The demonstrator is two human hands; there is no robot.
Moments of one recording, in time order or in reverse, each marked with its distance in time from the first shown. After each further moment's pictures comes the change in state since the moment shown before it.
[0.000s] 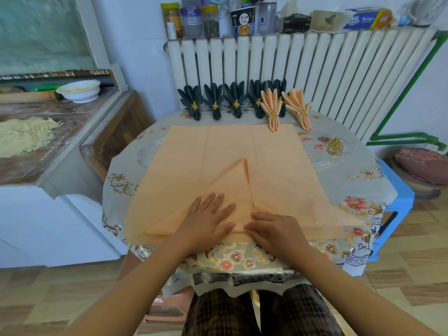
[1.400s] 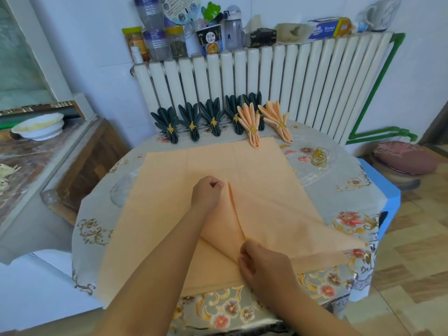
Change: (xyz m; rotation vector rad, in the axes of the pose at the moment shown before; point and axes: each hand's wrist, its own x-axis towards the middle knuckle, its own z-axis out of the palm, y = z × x) left_hand 0.156 -0.007 -0.051 -0.791 0.424 -0.392; right_hand 0.005 -0.017 0.024 -0.132 0.125 0.327
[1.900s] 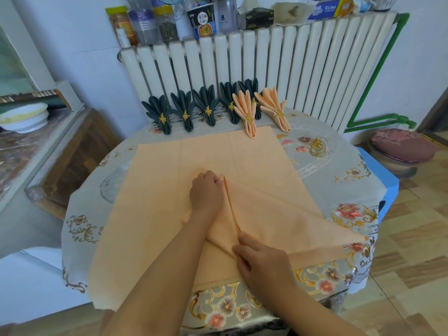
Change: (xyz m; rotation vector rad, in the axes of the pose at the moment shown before) left_hand 0.002 -0.012 0.031 0.359 0.159 0.135; right_hand 0.003 0.003 0.001 0.073 0.003 -0.058
